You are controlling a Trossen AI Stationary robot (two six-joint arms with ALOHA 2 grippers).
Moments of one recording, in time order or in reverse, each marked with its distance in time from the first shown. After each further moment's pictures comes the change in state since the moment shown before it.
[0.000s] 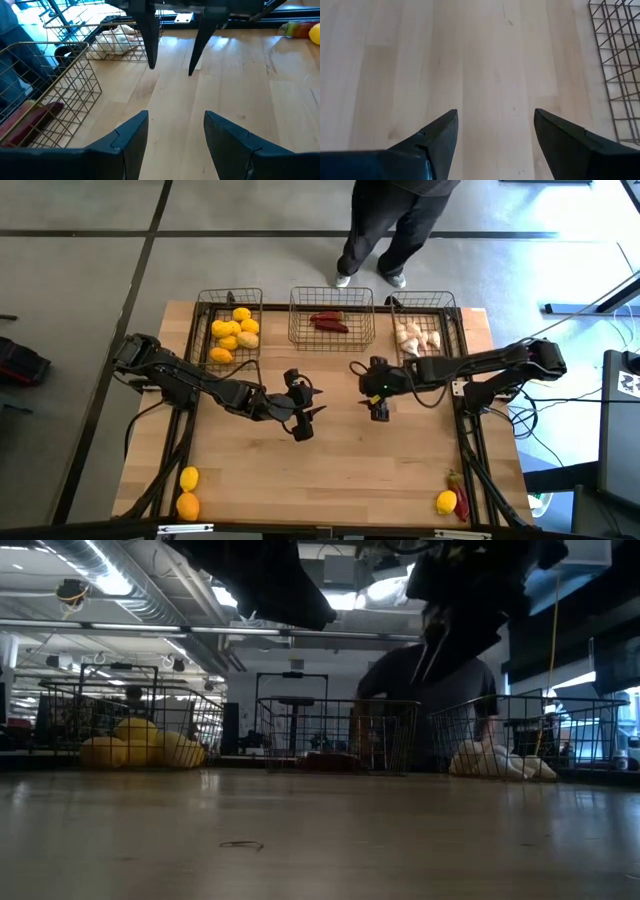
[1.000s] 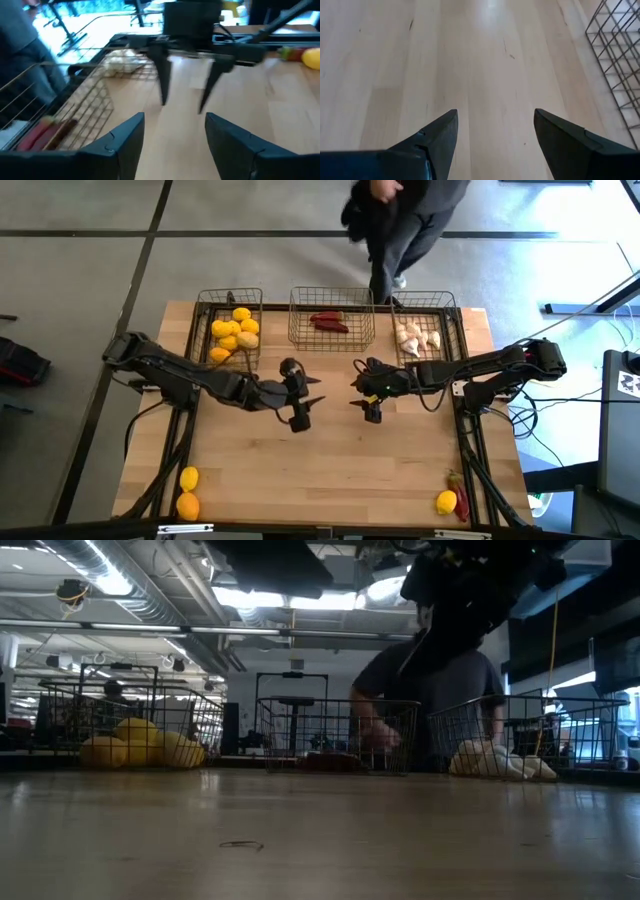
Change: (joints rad) left arm 0.034 -0.096 0.045 -0.076 0.025 0.042; right arm -0.003 0.000 -0.107 0.285 -0.008 0.050
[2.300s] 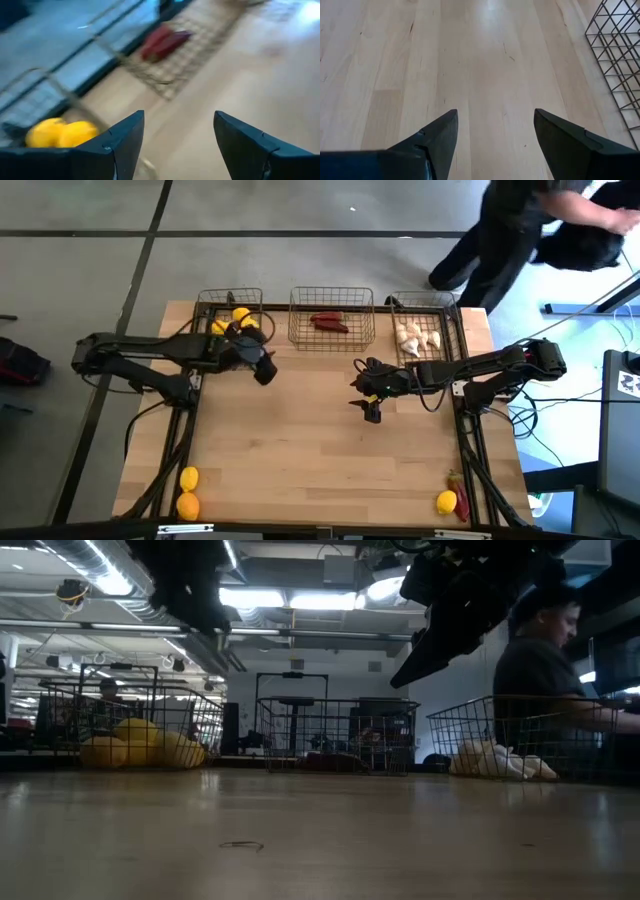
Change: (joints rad) left arm 0.285 -0.348 -0.026 -0.714 -0.042 -0.337; right arm 0.000 0.000 0.000 0.007 0.000 0.006
